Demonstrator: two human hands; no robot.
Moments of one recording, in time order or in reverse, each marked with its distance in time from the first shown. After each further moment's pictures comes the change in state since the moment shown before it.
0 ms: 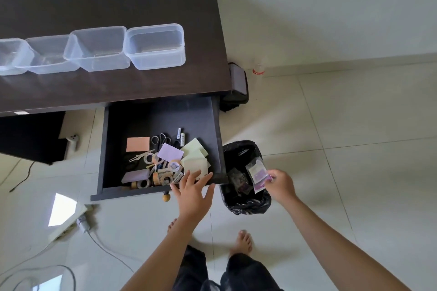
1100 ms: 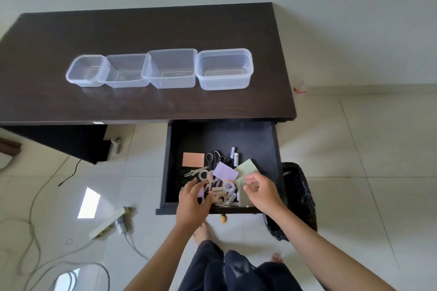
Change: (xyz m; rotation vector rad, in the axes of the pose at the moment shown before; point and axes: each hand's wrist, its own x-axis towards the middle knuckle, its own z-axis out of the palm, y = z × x) left_hand 0.035 -0.126 -0.097 -0.244 0.041 -0.131; right_hand -0.030 -0.172 0.106 0.131 -0.214 -0.291
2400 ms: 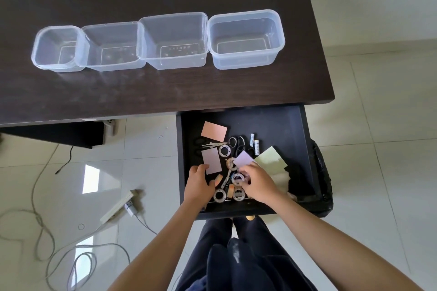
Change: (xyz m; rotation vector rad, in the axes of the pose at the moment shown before) left_hand 0.087 -0.037 -0.032 0.031 -0.237 -0.143; right_hand 0.056 -0.023 0.086 -0.329 -0.261 0.022
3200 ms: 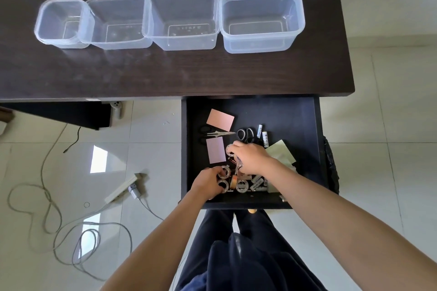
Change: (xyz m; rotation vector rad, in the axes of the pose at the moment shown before) left_hand 0.014 -0.016 0.025 0.252 -0.312 0.024; right_hand 0.054 -0.027 -0.020 -0.531 -0.242 -0.326
